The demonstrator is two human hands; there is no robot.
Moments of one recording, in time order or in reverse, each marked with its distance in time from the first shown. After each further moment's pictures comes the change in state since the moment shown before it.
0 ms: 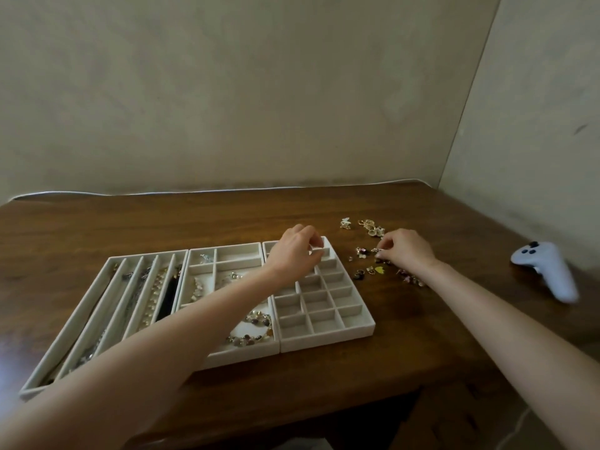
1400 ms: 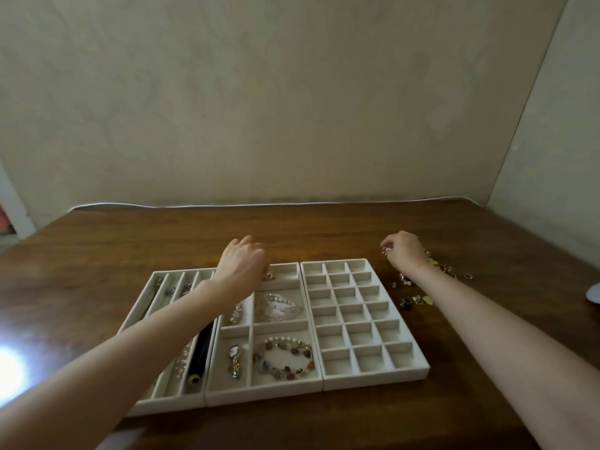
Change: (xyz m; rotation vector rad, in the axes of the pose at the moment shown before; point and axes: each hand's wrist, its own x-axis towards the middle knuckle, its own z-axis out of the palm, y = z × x) left_hand -0.026 -0.100 -0.076 0.715 0.009 -0.043; right_hand 0.073 -0.055 0.044 0.092 0.171 -0.056
